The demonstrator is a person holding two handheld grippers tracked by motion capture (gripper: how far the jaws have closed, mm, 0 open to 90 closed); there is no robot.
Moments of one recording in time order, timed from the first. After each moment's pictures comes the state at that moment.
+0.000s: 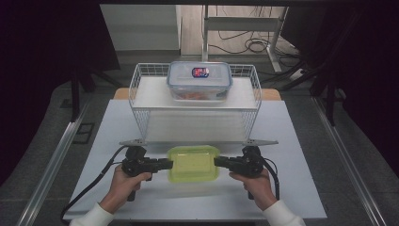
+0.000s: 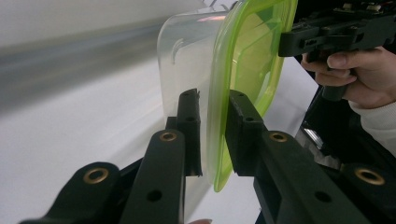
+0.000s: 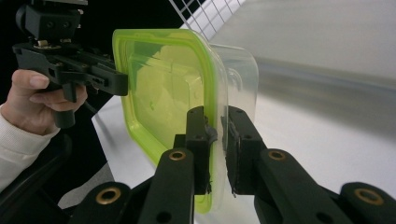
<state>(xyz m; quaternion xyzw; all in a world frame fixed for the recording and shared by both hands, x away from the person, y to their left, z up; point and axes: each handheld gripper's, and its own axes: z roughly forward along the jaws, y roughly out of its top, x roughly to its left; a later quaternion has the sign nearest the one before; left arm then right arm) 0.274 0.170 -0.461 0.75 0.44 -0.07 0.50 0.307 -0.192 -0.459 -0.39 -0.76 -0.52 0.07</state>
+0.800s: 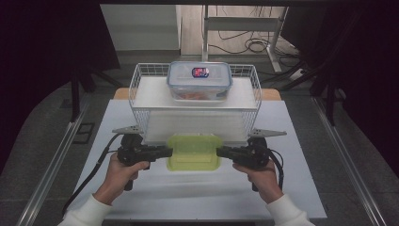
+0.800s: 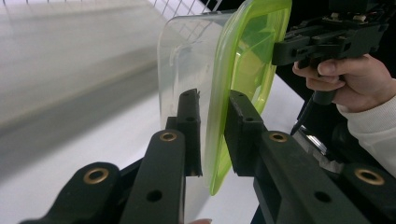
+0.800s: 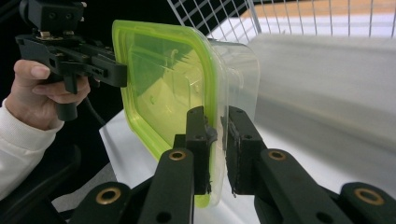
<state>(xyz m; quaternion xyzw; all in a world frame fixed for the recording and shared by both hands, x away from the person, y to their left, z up) 0.281 0.171 -0.409 0.75 0.41 -0.04 0.52 0.310 -0.195 -0.415 -0.35 -0.76 -0.55 0.04</state>
